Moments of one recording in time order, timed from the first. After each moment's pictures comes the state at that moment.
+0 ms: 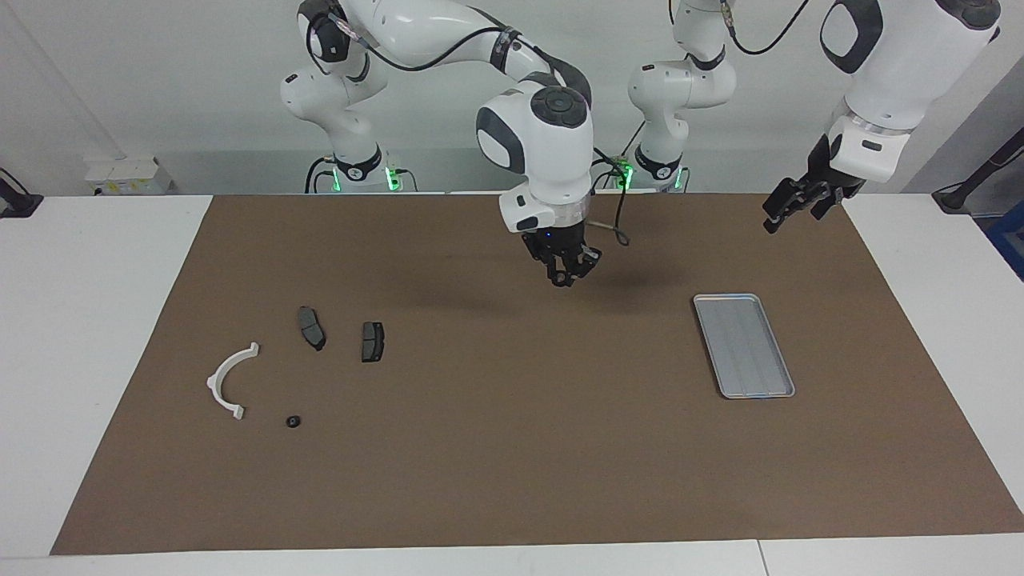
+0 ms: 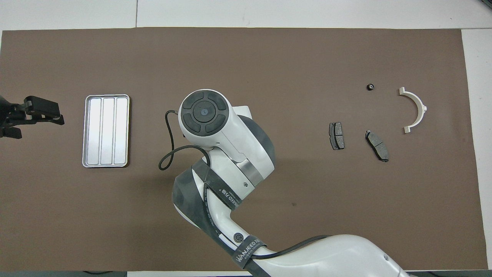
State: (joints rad) left arm -0.01 -0.04 -0.03 -1.65 -0.02 1.60 -0.27; right arm 0.67 0.55 0.06 -1.33 0.03 1.94 1.29
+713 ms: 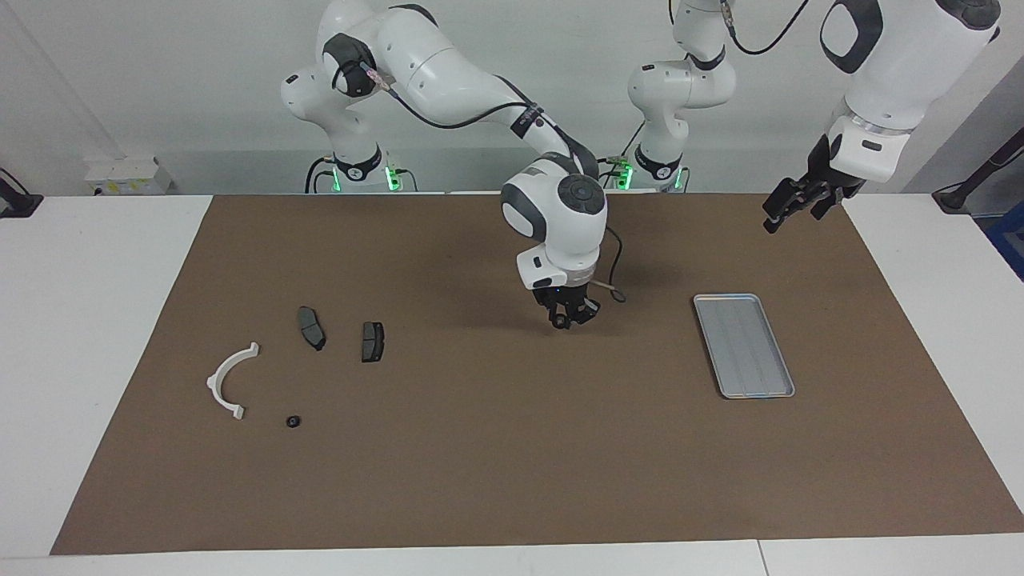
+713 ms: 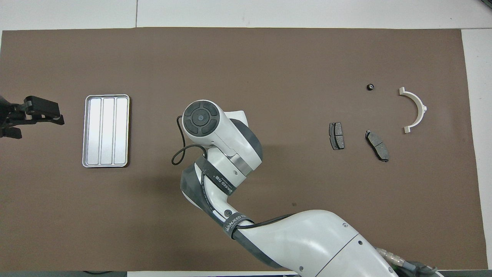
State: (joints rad) left arm -0.01 -0.04 -0.03 -1.65 -0.02 1.60 -0.27; right arm 0.68 0.68 0.05 -1.35 -0.04 2.04 1.31
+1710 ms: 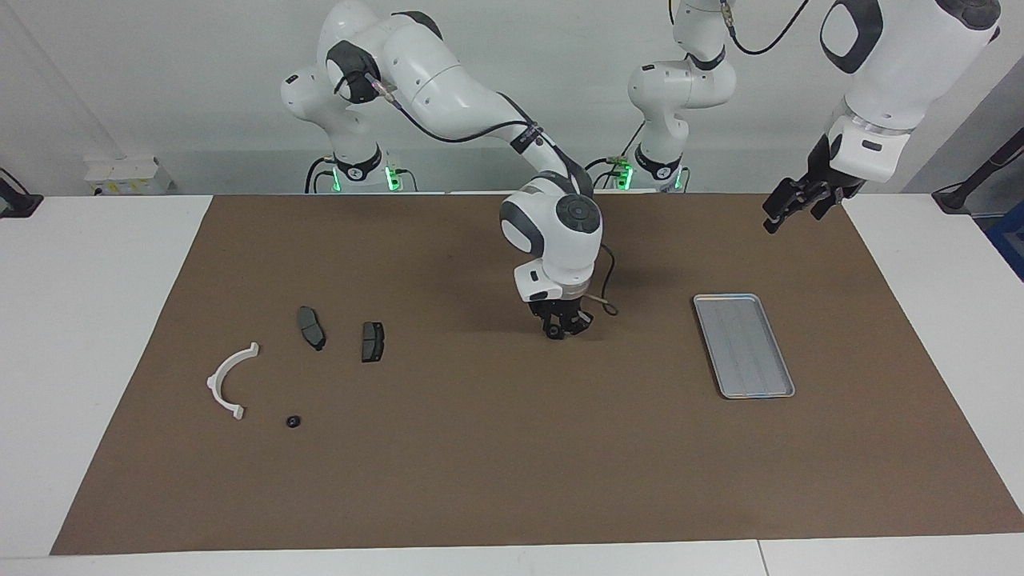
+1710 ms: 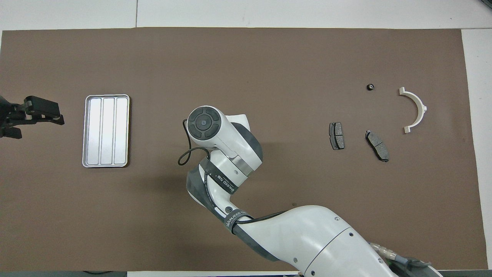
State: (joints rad) left arm -0.01 -0.04 -0.03 -1.65 -0.02 1.60 -0.27; right arm 0.68 0.71 0.05 -1.39 -0.07 2.08 1.33
